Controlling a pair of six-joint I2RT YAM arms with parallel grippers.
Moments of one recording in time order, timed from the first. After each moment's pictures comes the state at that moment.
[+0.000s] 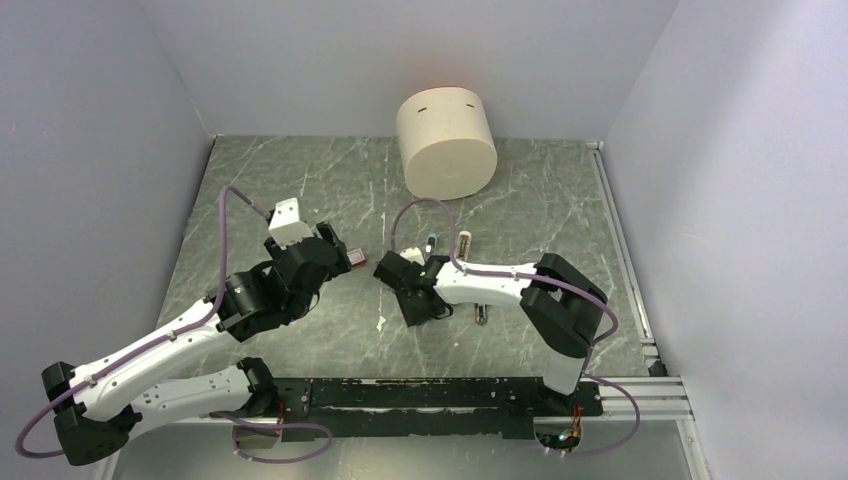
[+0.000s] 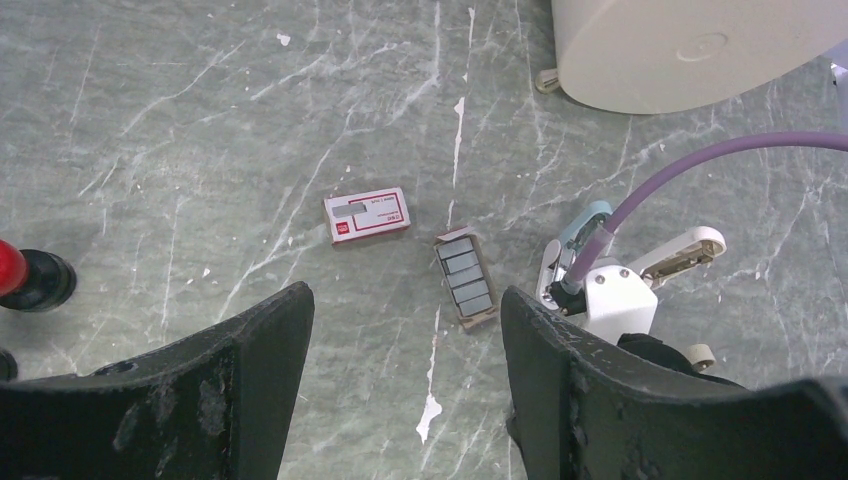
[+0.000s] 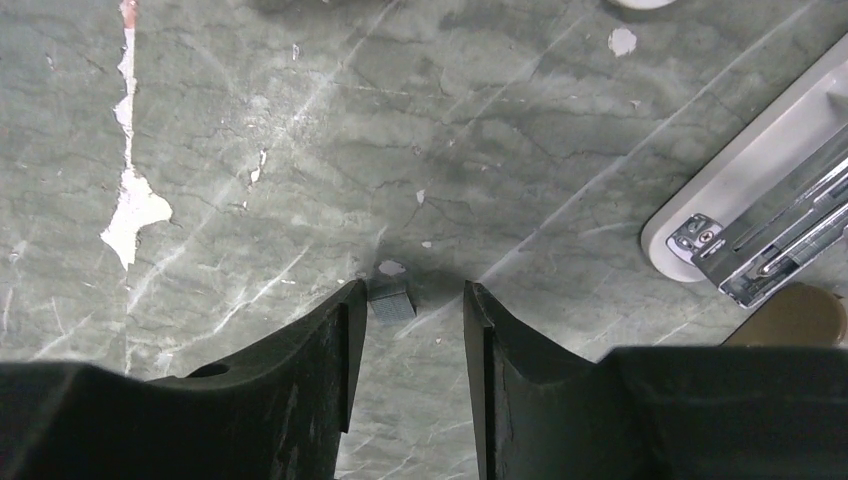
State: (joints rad) left arm -0.96 0.89 0.91 -0.66 -0.83 -0.89; right arm 1.04 1.79 1.11 -0.64 0.22 0.61
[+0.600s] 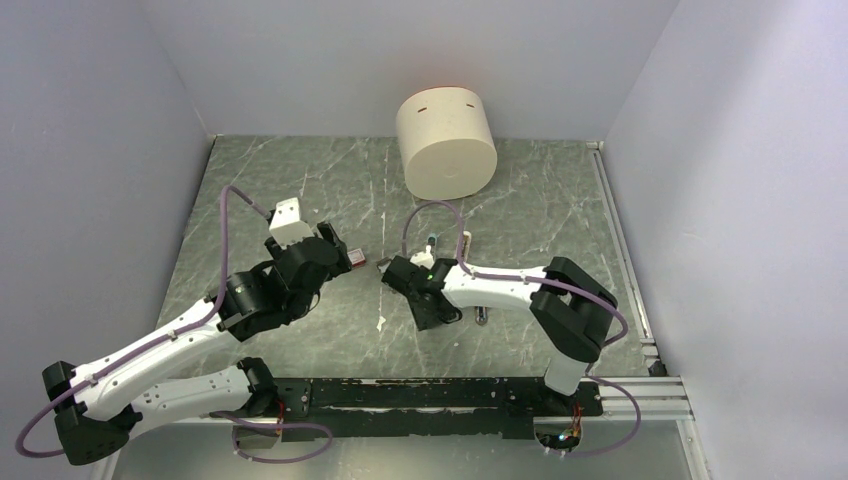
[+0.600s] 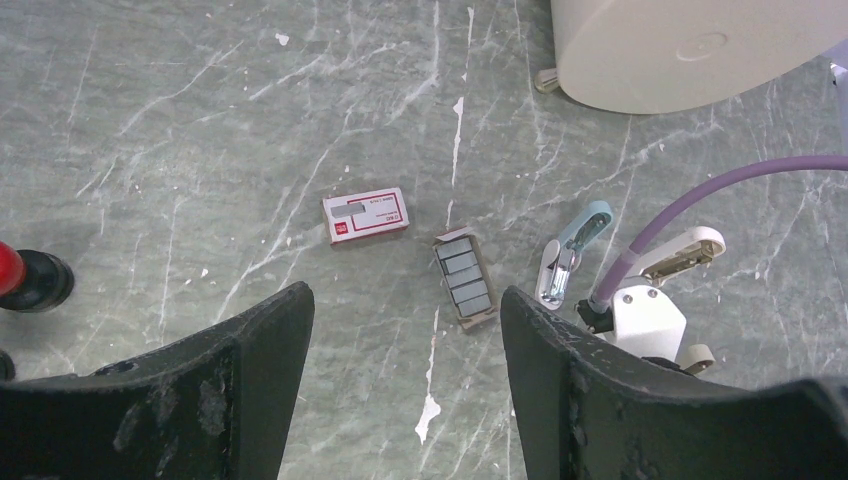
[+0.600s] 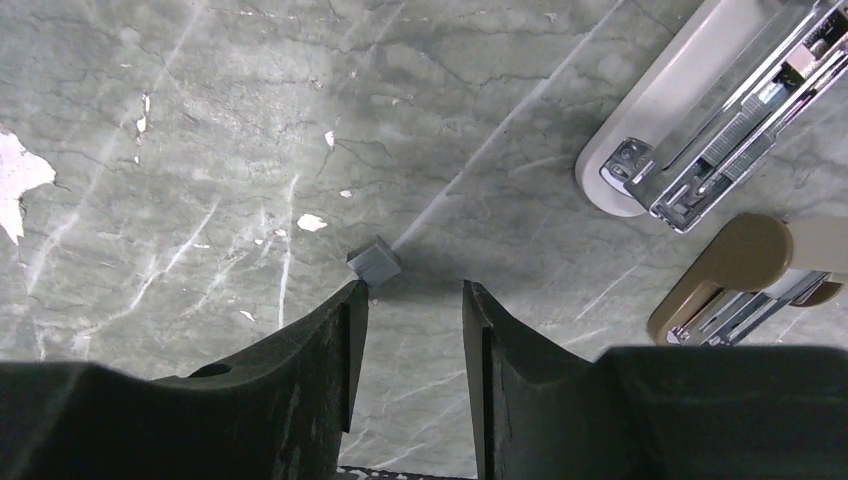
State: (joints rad) left arm -0.96 0.89 0.91 -0.66 -0.83 -0.89; right arm 1.05 1.74 1.06 -0.70 0.26 0.65
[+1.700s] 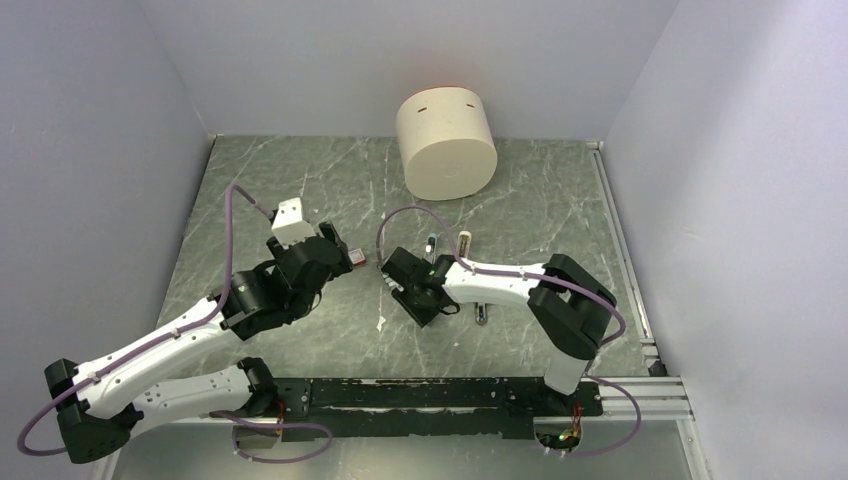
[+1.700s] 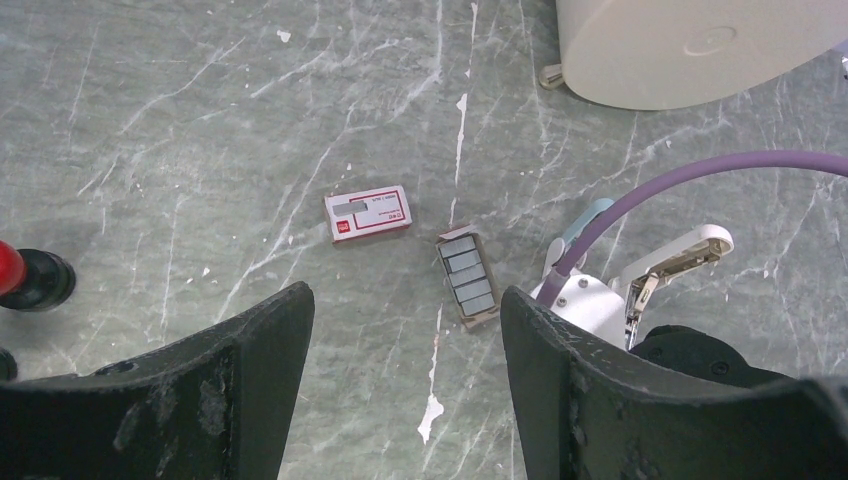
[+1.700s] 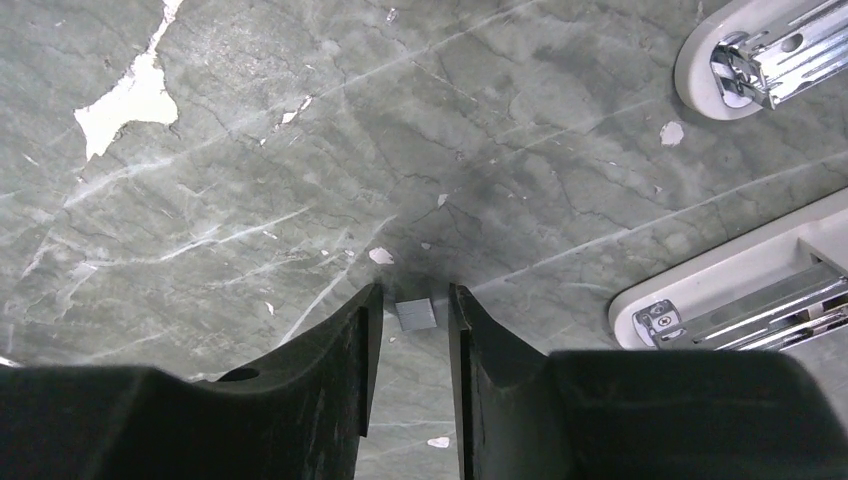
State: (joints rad) left arm -0.96 0.90 0.91 -0.66 -0.83 -0.89; right arm 1.01 1.74 1.05 -0.57 0.10 0.21
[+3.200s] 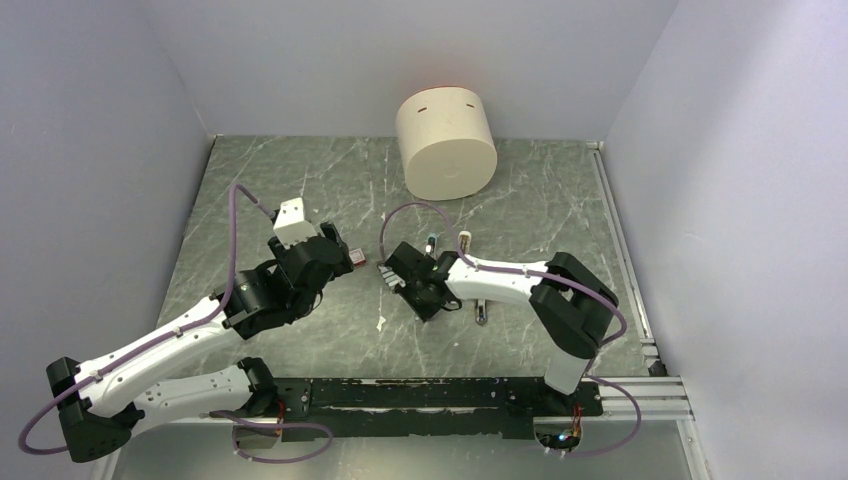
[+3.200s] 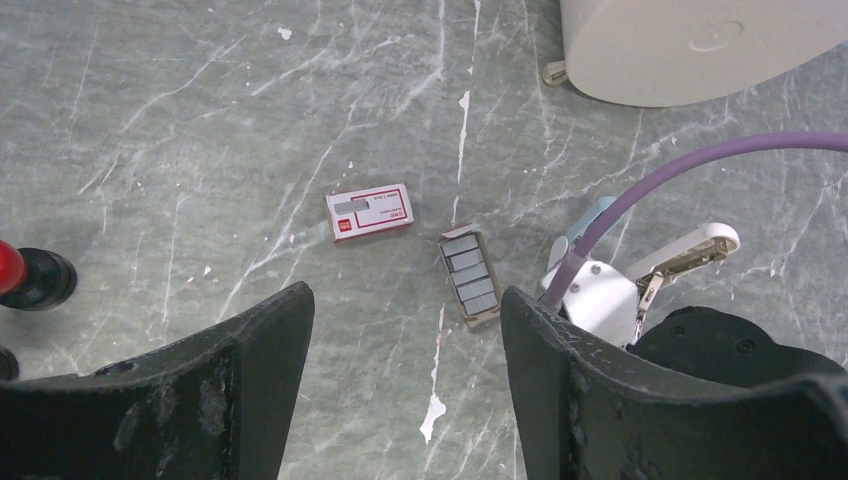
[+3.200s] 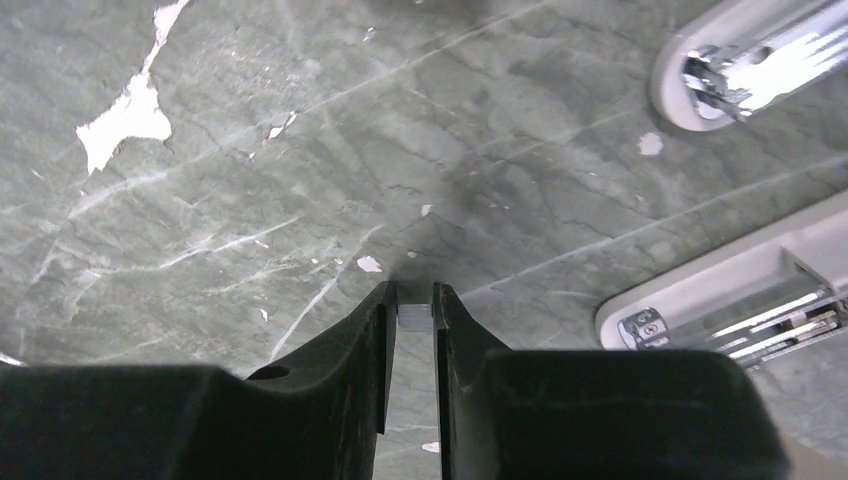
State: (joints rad) left arm -0.96 0.91 0.91 -0.66 -0.83 -0.89; right arm 0.98 1.75 1.05 -0.55 0.05 0.18
